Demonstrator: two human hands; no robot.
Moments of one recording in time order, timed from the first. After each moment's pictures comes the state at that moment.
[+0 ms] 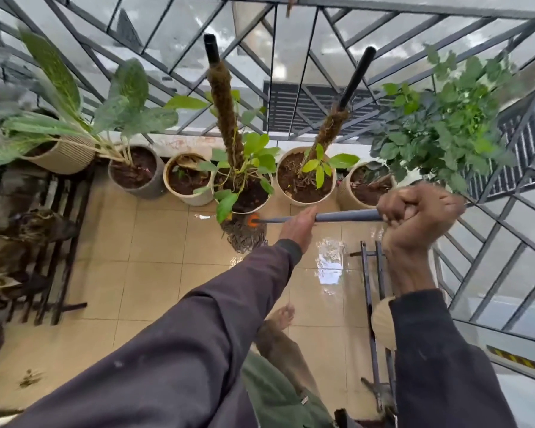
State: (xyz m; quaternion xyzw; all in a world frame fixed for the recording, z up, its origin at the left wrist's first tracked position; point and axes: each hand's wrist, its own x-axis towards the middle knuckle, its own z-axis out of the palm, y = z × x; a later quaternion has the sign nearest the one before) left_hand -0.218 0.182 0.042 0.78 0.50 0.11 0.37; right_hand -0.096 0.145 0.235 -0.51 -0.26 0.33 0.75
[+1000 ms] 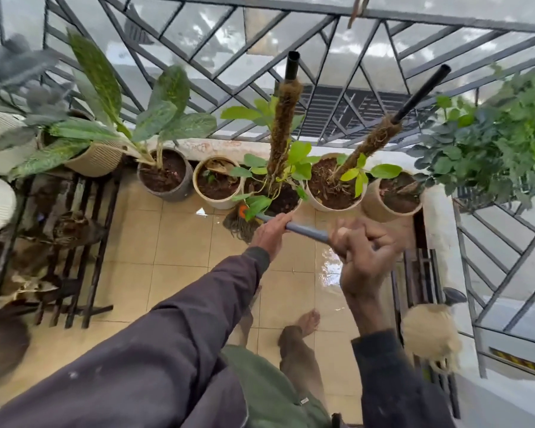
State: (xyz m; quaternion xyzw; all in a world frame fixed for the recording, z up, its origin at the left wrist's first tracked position) left_hand -0.426 0.238 0.023 0.78 0.52 0.14 0.31; right_hand -0.311 0.168 0.227 -0.53 -0.35 0.37 0.68
